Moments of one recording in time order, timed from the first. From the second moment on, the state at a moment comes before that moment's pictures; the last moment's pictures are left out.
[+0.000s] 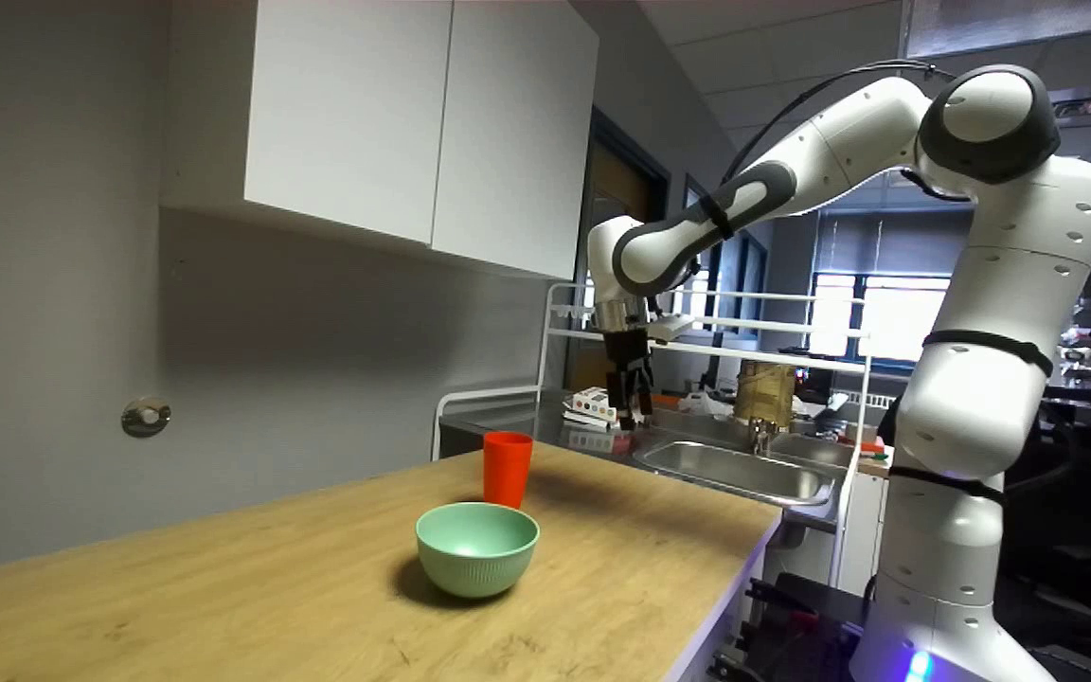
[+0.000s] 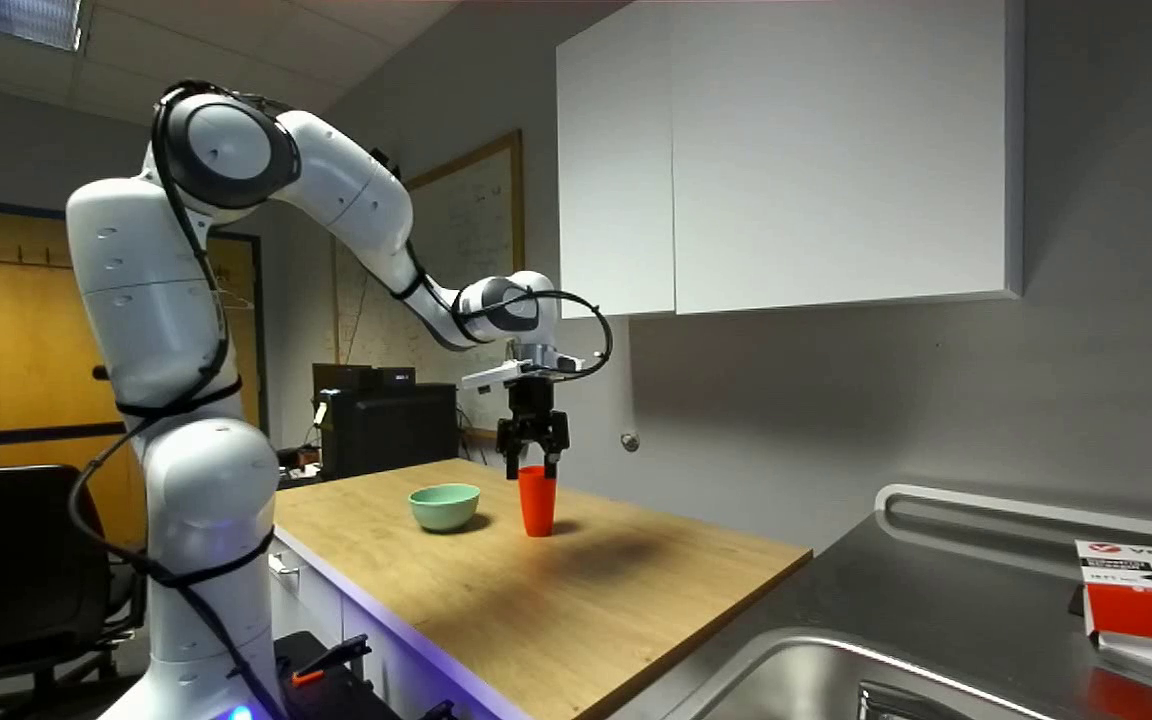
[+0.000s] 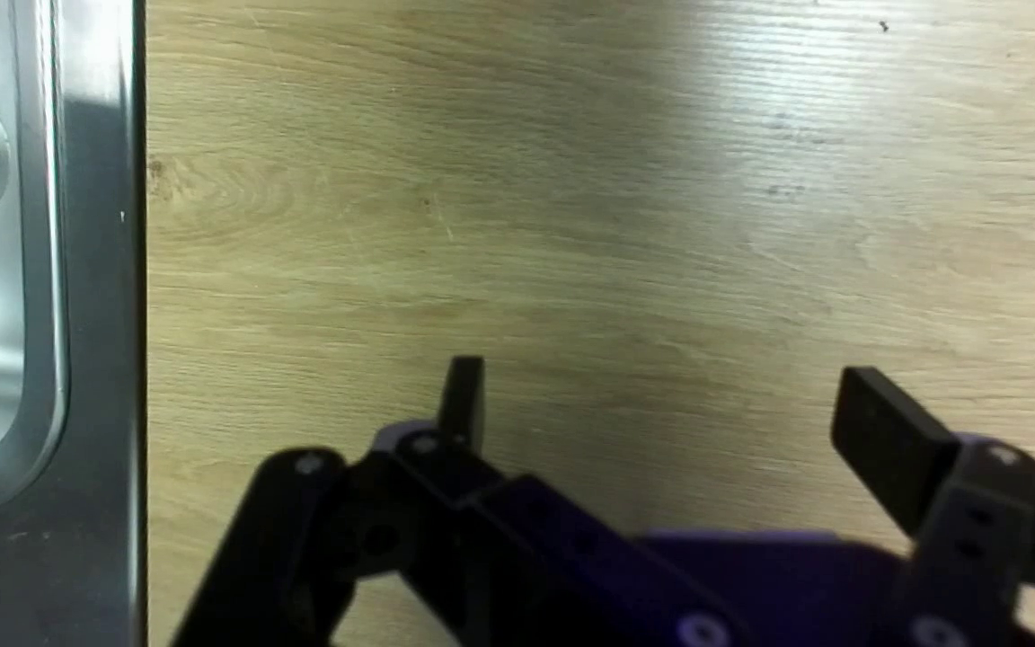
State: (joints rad) arm -0.06 -0.21 0.01 -2.35 -0.22 1.96 0.03
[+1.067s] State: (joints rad) arm 0.01 -0.05 0.02 -2.22 -0.22 2.06 0.03
